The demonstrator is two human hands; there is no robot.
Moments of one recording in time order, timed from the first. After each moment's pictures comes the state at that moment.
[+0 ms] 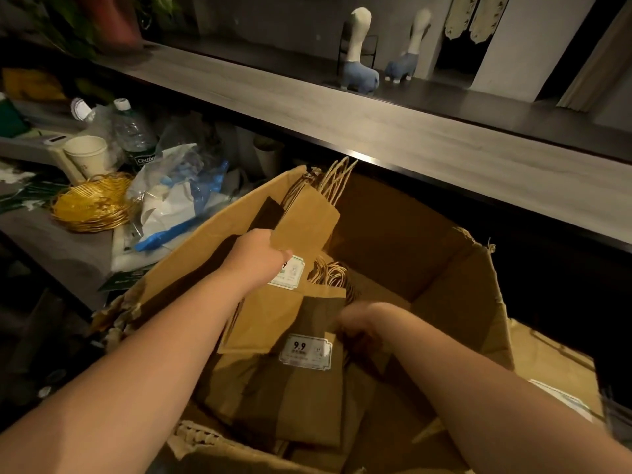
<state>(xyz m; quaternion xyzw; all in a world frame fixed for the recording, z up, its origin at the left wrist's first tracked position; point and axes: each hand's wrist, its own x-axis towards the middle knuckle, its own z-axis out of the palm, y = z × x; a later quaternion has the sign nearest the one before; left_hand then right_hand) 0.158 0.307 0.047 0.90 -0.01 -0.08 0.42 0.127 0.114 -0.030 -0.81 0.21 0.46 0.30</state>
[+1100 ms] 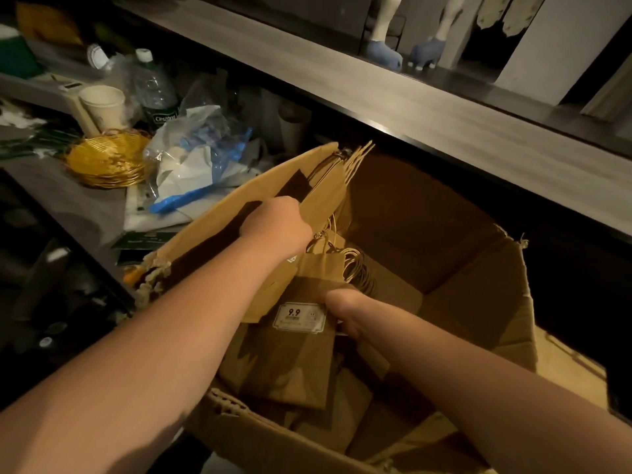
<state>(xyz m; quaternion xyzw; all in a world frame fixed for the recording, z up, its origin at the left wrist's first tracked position) 0.156 0.311 0.056 0.97 -0.01 -0.01 0.25 0.117 0.174 -0.041 -0.74 0.28 0.31 0.53</state>
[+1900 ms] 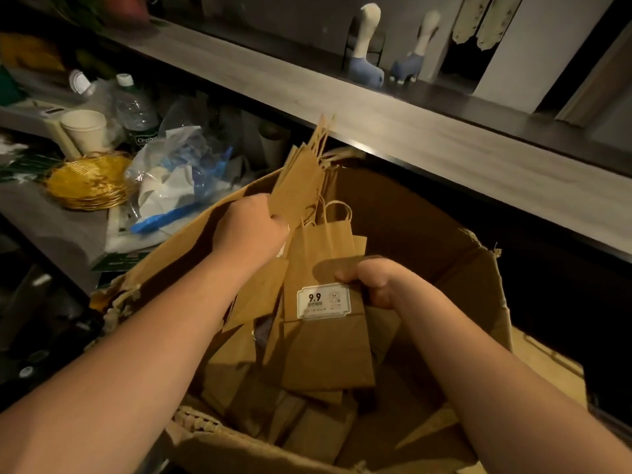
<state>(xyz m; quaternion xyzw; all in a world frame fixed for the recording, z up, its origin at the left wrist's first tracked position) 0.151 0.310 0.073 0.93 -0.02 0.12 0.34 0.138 0.110 0.031 -0.72 0.27 0.28 0.57</state>
